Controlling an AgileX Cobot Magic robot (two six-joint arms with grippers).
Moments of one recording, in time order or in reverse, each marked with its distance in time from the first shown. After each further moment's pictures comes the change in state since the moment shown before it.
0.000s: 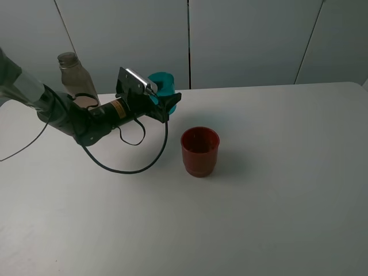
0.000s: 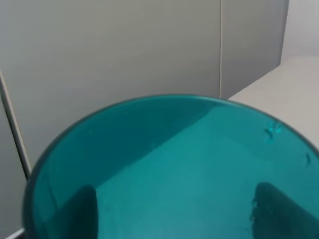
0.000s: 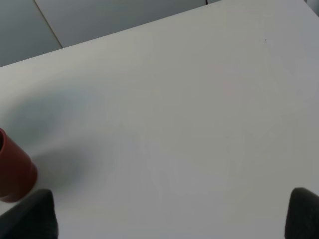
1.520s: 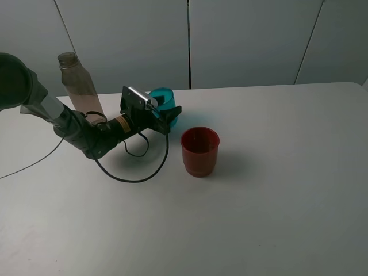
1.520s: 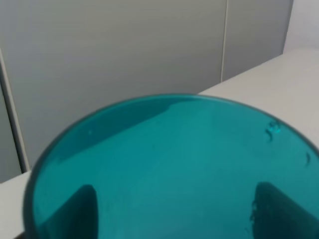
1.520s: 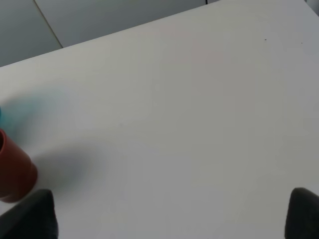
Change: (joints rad) left arm 0.016 0.156 -0.076 -0.013 -0.084 -0.021; right arm 0.000 0.000 0.000 0.000 0.000 0.002
